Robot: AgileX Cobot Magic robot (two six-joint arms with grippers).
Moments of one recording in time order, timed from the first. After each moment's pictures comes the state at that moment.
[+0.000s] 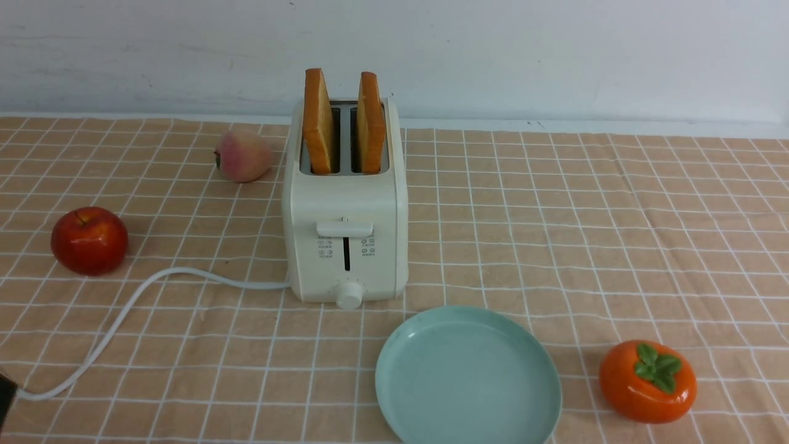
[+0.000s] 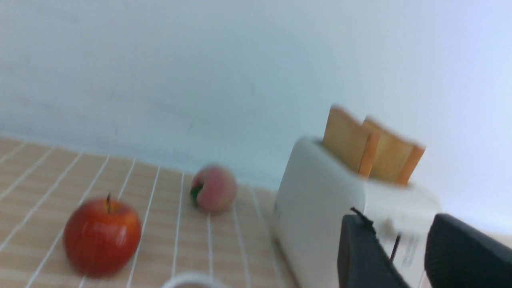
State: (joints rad) right arm -0.06 -0.01 0.02 0.07 -0.07 0.07; left arm -0.16 -0.01 0.03 0.00 -0.17 -0.34
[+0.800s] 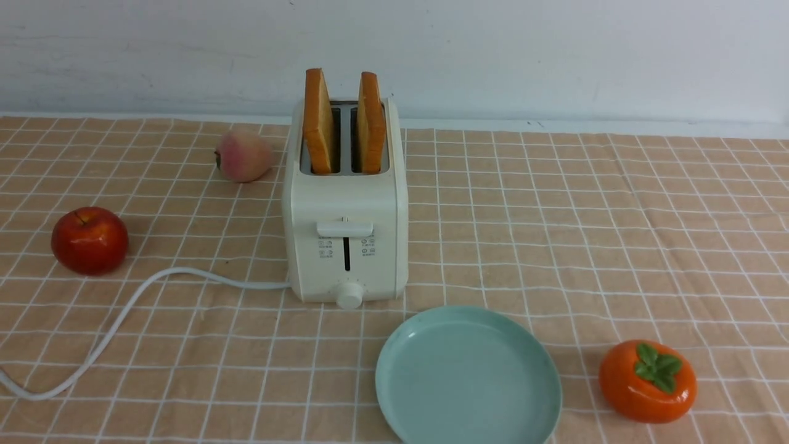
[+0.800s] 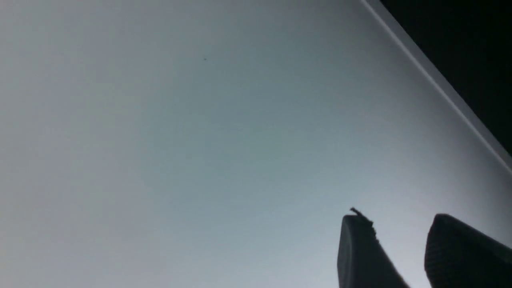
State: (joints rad) right arm -0.06 0.13 -0.48 0.08 -0.31 0.50; left arm -0.16 0.06 -0.50 -0.06 -0.34 -0.66
